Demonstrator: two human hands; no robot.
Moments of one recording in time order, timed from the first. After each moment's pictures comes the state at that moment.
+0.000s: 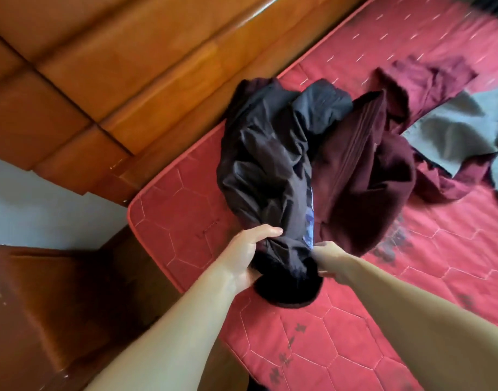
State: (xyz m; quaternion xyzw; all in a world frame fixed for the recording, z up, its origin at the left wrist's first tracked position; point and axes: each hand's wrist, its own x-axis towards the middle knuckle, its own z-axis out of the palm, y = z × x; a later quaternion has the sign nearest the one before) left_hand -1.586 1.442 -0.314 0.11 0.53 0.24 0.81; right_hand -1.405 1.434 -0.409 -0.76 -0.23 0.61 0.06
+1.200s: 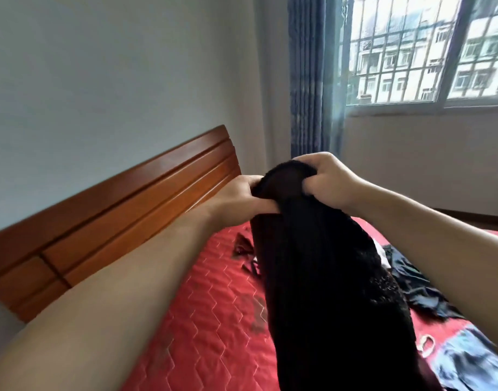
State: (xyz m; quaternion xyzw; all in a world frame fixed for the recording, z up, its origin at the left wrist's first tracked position) left_hand -1.301 1.189 0.189 0.82 0.26 0.23 0.45; right_hand -1.120 1.115 0.192 -0.52 -0.65 0.25 0.49
